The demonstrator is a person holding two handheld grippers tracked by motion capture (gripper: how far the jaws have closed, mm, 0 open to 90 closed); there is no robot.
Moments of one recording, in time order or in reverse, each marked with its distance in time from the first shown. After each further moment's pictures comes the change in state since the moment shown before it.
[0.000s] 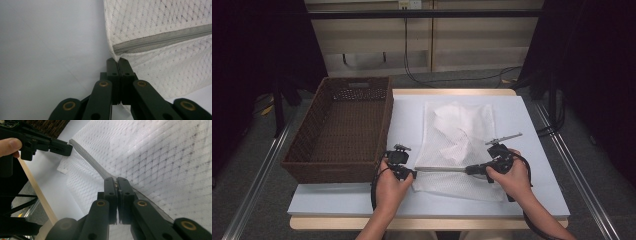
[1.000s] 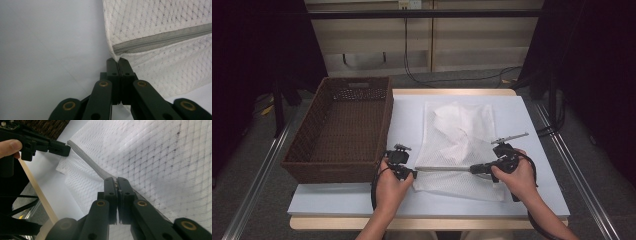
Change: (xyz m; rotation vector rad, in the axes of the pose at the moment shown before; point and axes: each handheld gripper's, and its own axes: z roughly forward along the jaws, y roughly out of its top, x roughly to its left) left arm 0.000 0.000 -0.001 0.002 -0.010 0.004; right arm -0.008 -0.003 -0.011 -0.016 0.002 0.007
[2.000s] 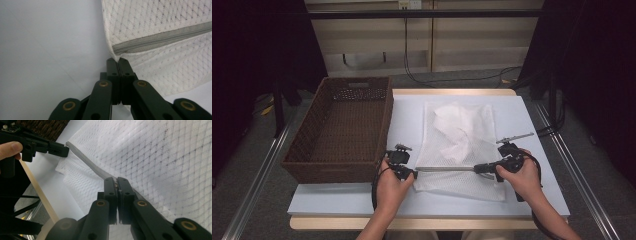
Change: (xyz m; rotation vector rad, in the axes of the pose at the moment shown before) left arm -0.001 0.000 0.000 0.011 0.000 0.003; right arm -0.007 -0.003 -0.008 -0.006 0.003 0.019
